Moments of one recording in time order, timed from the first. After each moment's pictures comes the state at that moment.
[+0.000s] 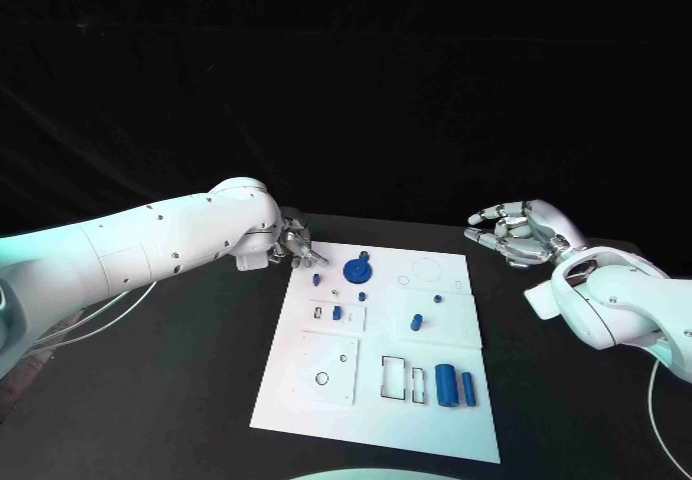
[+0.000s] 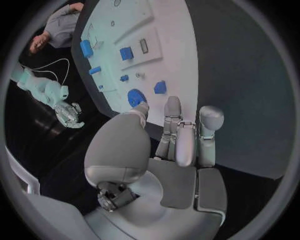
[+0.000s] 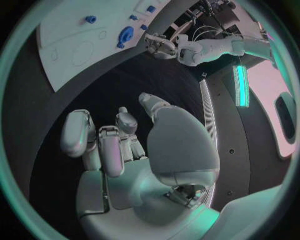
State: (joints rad) left arm 1.32 -0.68 -0.07 1.18 -1.06 0.25 -0.49; left_hand 1.18 -0.09 0.20 0.30 0.06 0.84 0.09 0.69 0.35 1.13 0.02 0.85 0.52 1.47 -0.03 1.43 1.31 0.14 1.20 0.07 1.24 0.93; right arm 1.26 -0.89 -0.14 1.51 -0.69 -0.55 0.17; right_hand 1.21 -0.17 0.34 0.17 0.29 0.83 0.17 0.24 0.41 1.19 0.09 1.16 1.10 1.47 0.02 1.48 1.31 0.08 1.34 0.12 1.22 1.28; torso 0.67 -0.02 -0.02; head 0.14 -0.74
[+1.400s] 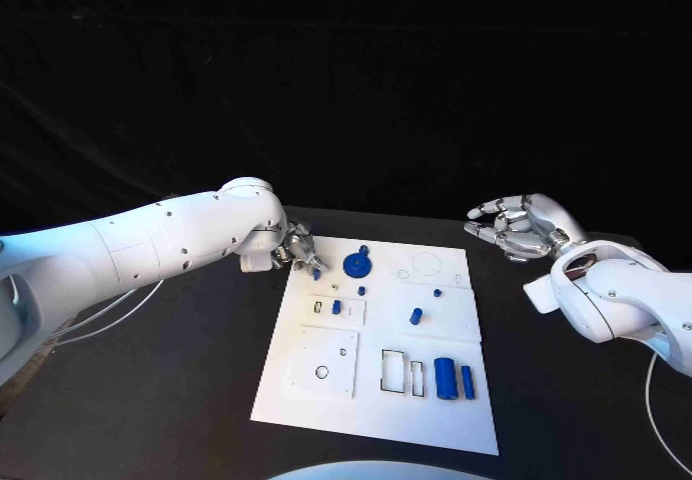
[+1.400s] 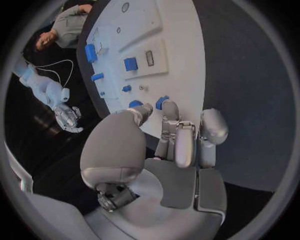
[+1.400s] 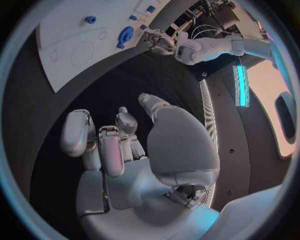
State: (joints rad) left arm 1.31 -0.65 -0.08 1.15 -1.01 0.32 -0.50; left_hand 1.15 -0.18 0.51 0.29 0.06 0.90 0.07 0.73 0.34 1.19 -0.01 0.98 0.64 1.47 -0.06 1.44 1.31 0.12 1.26 0.05 1.32 1.06; right arm 1.26 -0.89 -0.14 1.50 -0.69 -0.54 0.17; right_hand 1.21 -0.17 0.35 0.17 0.31 0.83 0.17 0.24 0.41 1.19 0.09 1.16 1.10 1.47 0.02 1.48 1.31 0.08 1.34 0.12 1.21 1.28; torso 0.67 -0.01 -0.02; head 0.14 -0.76
